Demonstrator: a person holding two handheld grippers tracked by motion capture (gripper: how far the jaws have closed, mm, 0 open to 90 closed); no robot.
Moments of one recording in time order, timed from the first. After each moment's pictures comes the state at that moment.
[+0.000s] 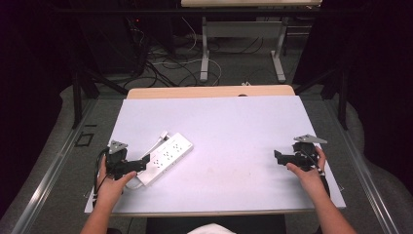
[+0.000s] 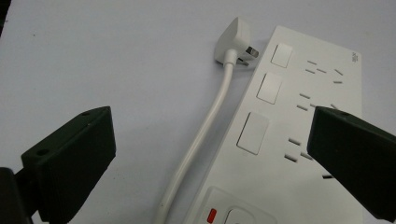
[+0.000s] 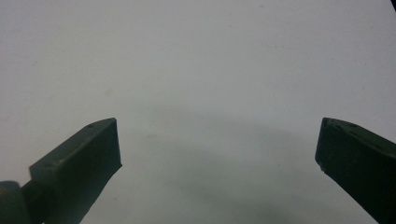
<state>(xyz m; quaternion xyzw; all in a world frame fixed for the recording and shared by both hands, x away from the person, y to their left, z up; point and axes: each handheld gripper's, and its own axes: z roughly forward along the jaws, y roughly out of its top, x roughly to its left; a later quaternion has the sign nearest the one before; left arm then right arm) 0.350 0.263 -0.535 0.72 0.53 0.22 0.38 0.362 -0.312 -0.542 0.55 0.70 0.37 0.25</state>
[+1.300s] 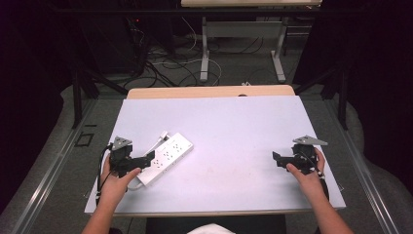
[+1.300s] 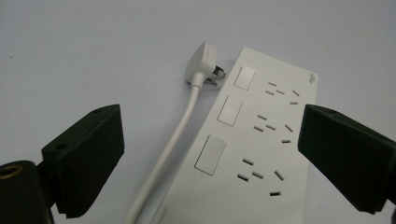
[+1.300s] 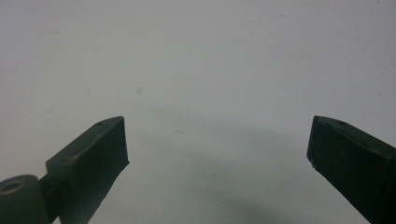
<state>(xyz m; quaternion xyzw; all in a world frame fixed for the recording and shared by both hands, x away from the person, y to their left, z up) 0.349 0.244 -0.512 0.72 0.52 0.20 0.40 0.354 -0.304 -0.533 0.53 0.72 0.38 0.25</state>
